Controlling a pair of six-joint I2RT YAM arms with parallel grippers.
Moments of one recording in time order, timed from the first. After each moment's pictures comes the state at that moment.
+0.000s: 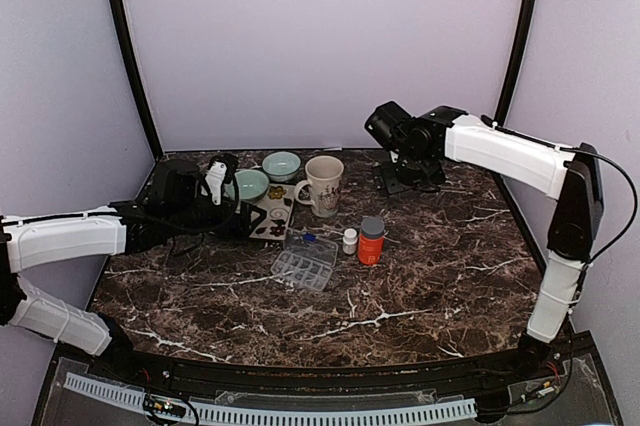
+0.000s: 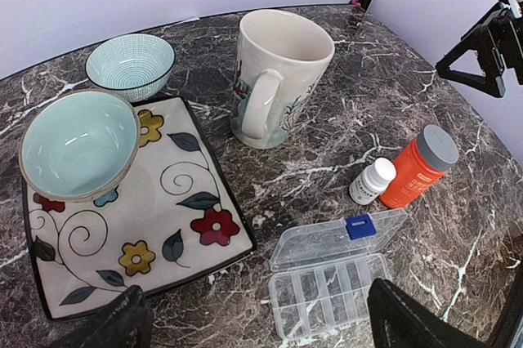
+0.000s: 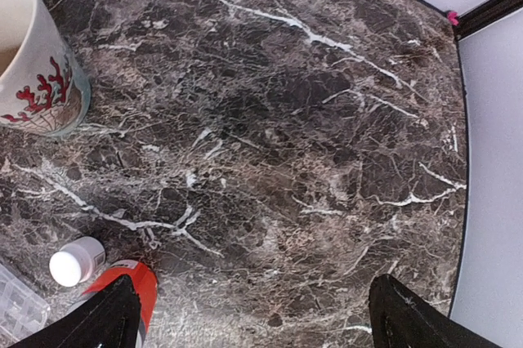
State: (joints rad) left arm -0.63 1.25 0.73 0.00 0.06 -0.22; right arm 0.74 1.83 1.69 -1.03 0.50 0.44
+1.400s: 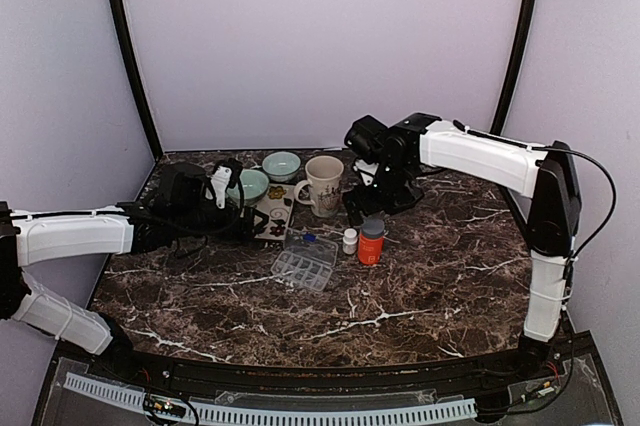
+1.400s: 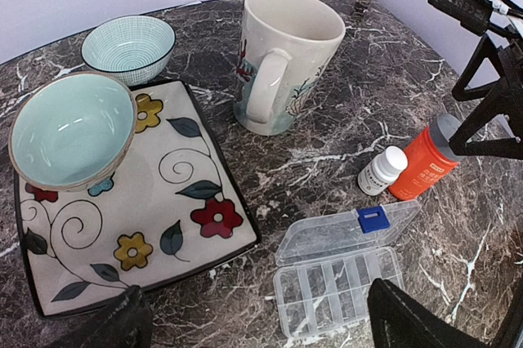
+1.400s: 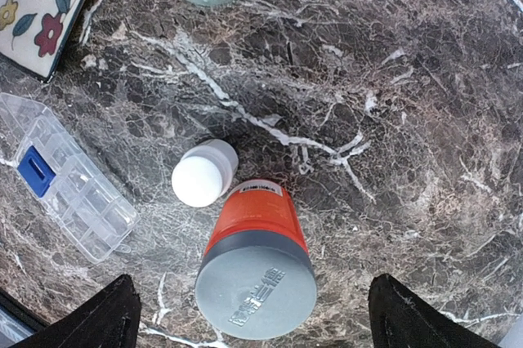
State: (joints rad) left arm -0.63 1.30 0.73 0.02 0.06 -0.22; right arm 0.79 1.96 1.79 -1.11 0.09 0.38
